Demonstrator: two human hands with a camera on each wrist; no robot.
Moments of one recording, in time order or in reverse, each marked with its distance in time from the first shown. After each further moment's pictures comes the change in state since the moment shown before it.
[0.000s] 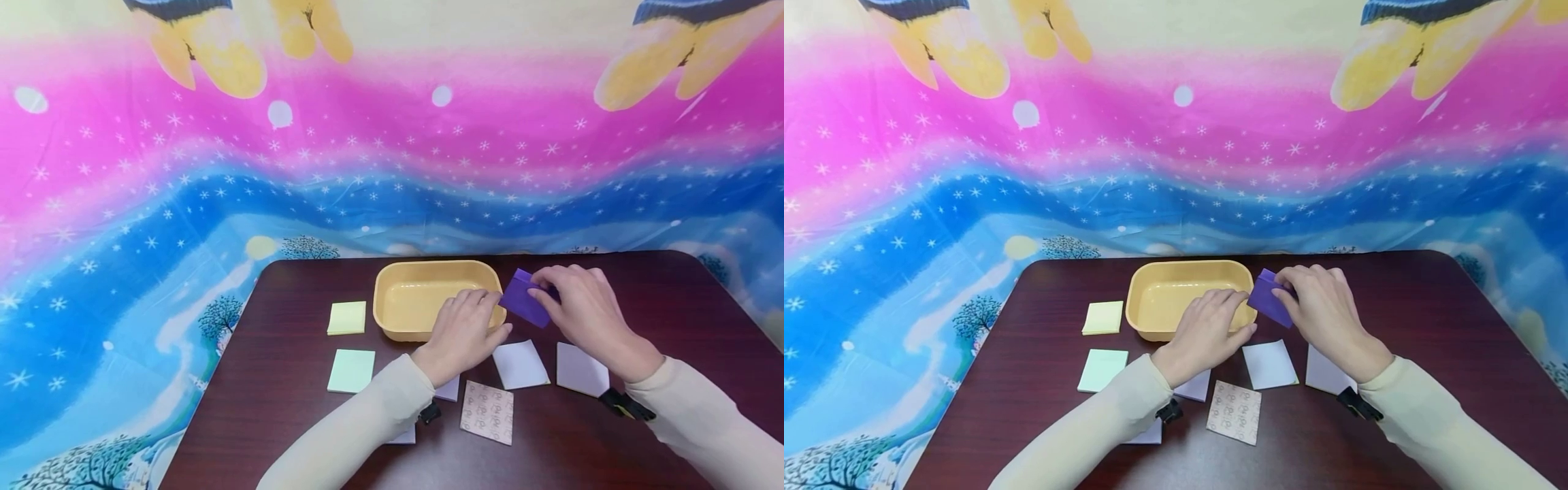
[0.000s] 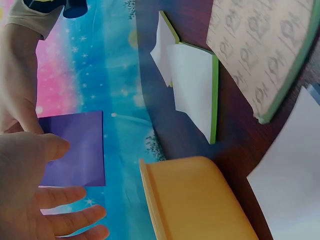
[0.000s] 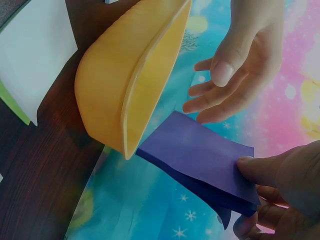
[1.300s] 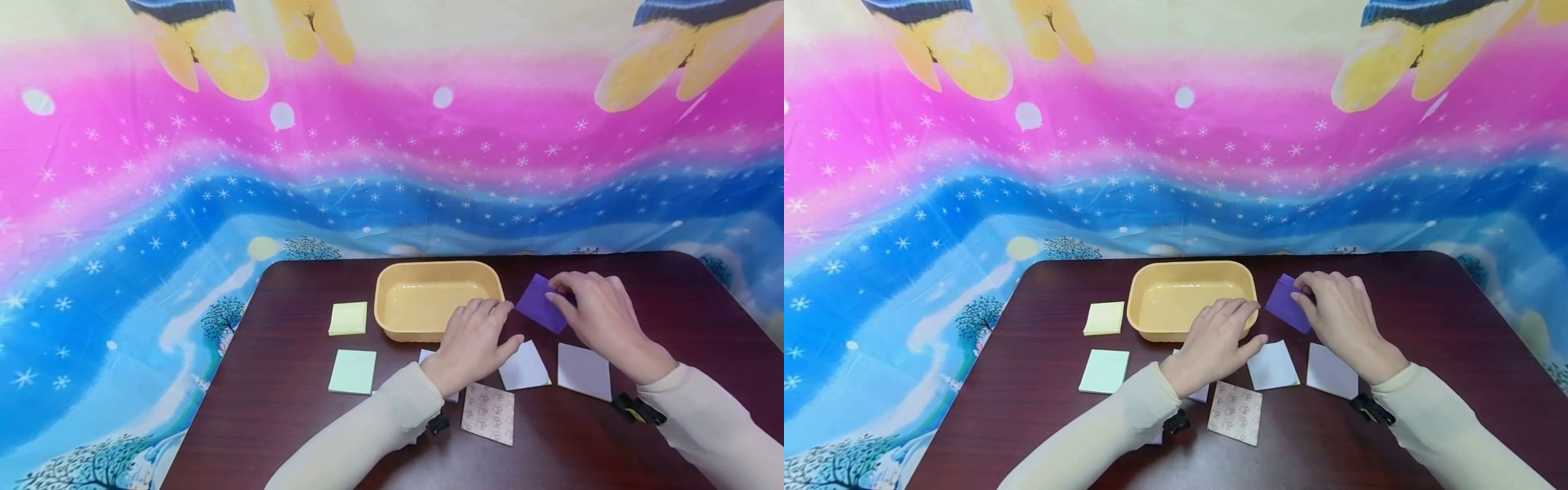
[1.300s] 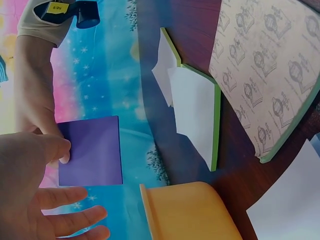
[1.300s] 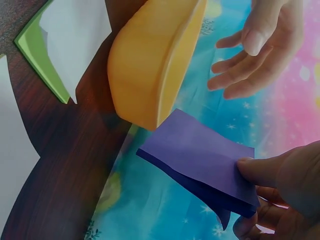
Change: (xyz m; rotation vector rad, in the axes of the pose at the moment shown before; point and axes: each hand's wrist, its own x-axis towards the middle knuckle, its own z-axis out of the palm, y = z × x) left_hand -0.007 0.013 0.007 0.027 0.033 0.040; right_hand -0.013 0.027 0.006 -0.004 -0.023 0.071
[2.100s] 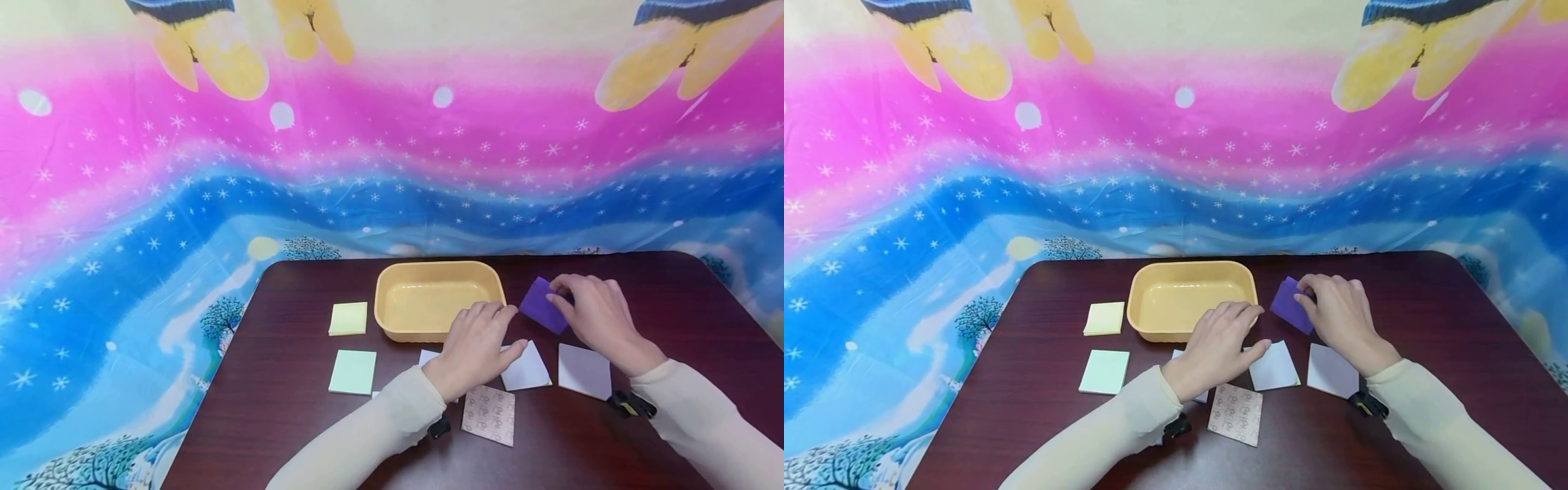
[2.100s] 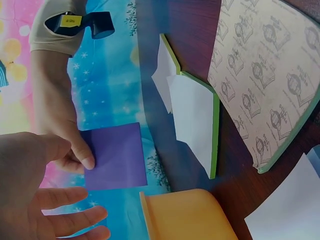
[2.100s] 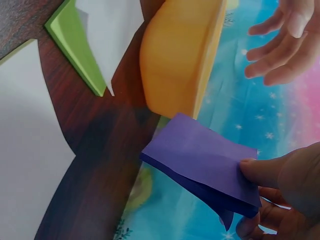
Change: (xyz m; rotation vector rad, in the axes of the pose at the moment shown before) left_hand -0.003 0.004 0.001 0.004 -0.004 0.023; right_hand 0.000 0.017 0.018 0.006 -0.064 0.061
